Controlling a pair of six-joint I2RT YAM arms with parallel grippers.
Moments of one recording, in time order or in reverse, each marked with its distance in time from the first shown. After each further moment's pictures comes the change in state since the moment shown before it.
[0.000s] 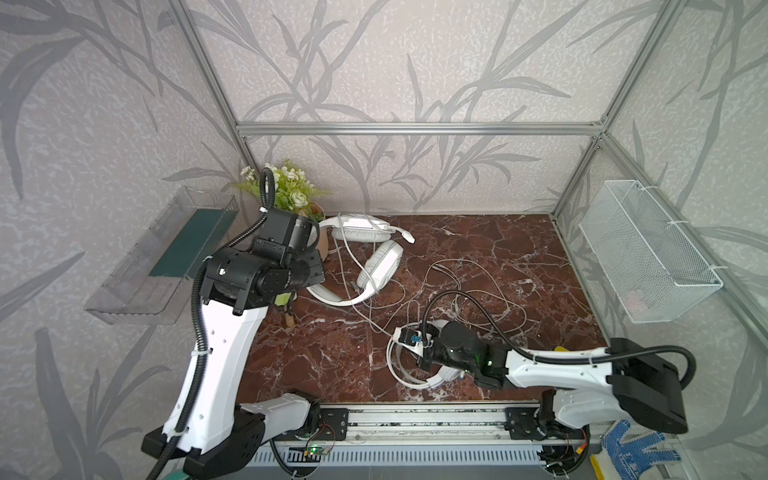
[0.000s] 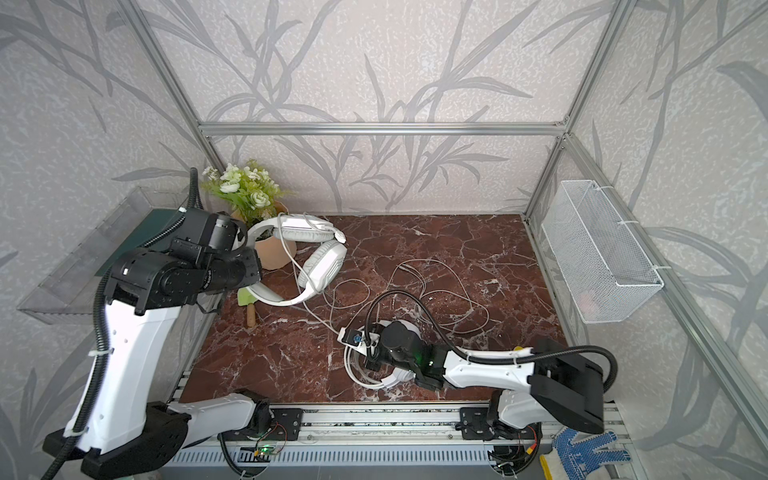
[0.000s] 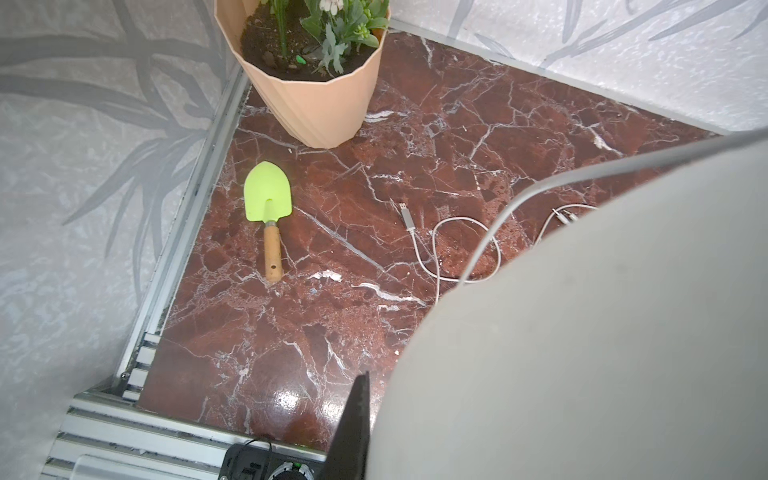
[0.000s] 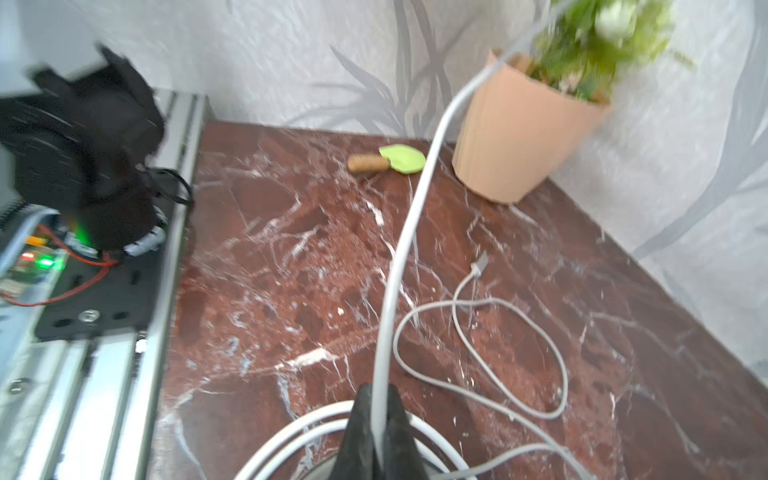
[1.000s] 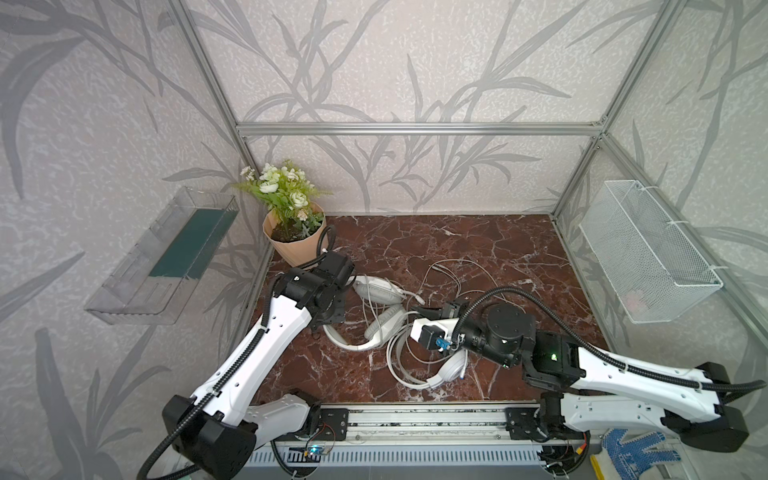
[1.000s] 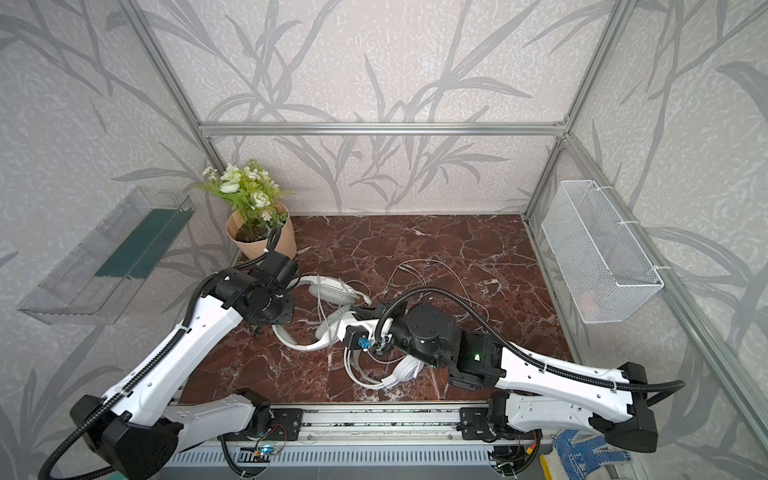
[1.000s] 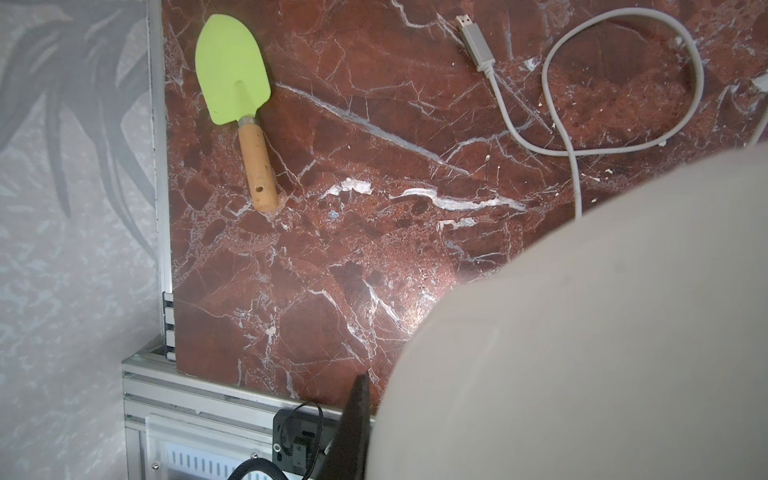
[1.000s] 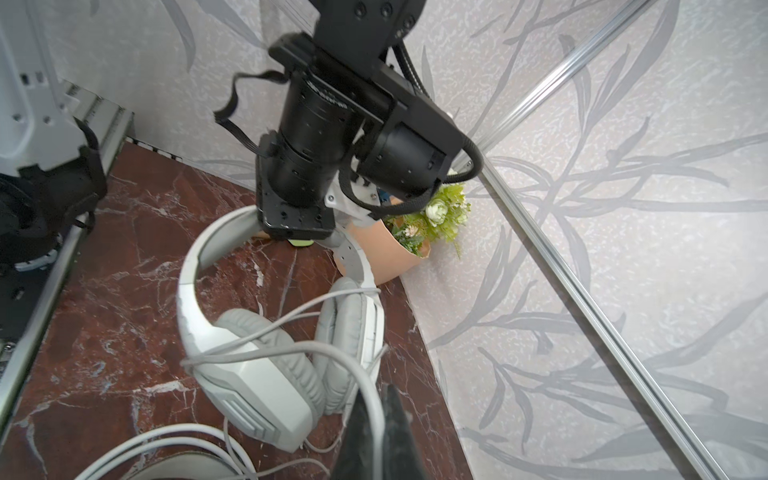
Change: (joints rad) left arm -0.099 -0.082 -0.658 0.196 -0.021 0.065; right arm 0.031 -0.256 0.379 -0.467 0.234 -0.414
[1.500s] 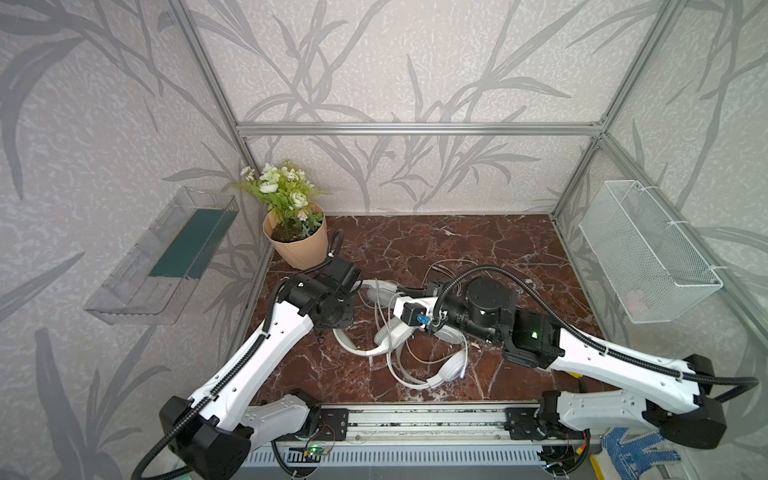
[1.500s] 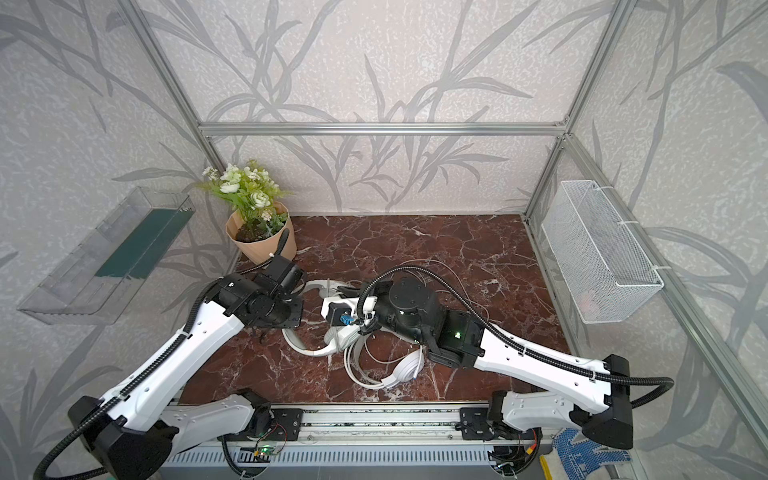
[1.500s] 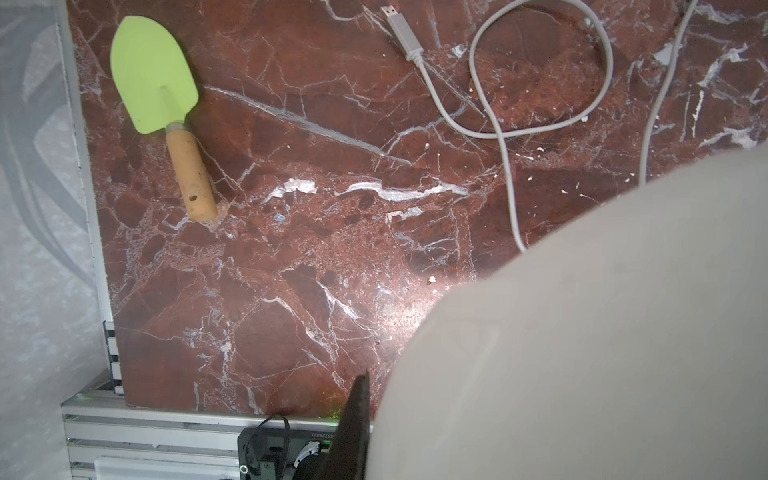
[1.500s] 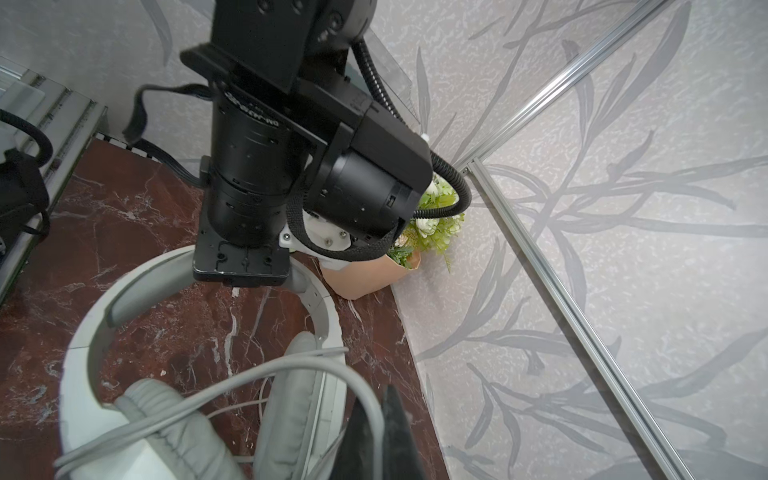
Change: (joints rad) left arm -0.081 -0.016 -0.032 0.055 0.090 0.002; right arm -0.101 0.175 0.188 -0.030 -0.118 -0.043
